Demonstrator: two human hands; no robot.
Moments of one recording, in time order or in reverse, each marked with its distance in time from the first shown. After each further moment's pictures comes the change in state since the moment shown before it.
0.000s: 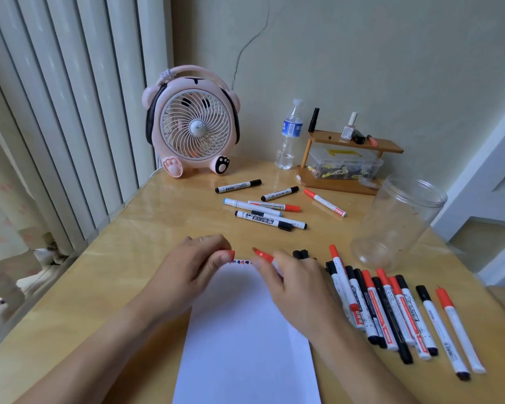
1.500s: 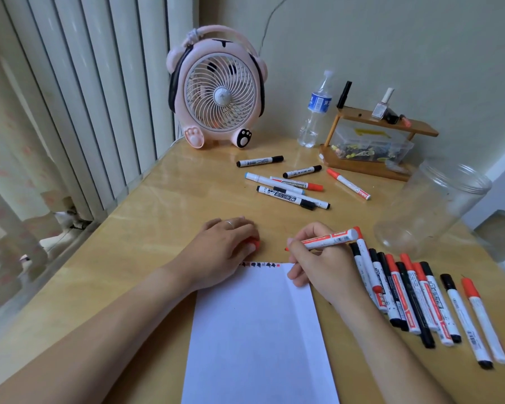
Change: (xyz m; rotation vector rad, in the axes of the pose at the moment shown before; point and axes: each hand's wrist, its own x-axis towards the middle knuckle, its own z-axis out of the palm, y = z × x) left_hand -0.008 -0.024 0.021 0.226 -0.277 -0.163; right_hand 0.007 0.010 0.016 0.741 -0.020 0.386
